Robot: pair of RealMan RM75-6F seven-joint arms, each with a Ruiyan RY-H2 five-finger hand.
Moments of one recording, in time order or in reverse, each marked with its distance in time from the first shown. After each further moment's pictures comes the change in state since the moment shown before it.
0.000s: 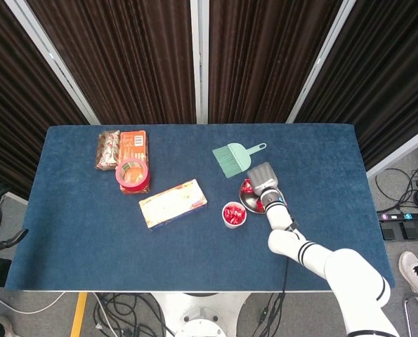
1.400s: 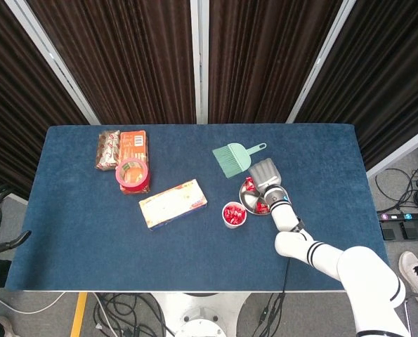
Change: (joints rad) left arm 0.002 0.004 0.006 -0.020 0.005 0.005 0.039; right arm -0.024 0.075 0.001 -0.102 -0.108 0.063 0.082
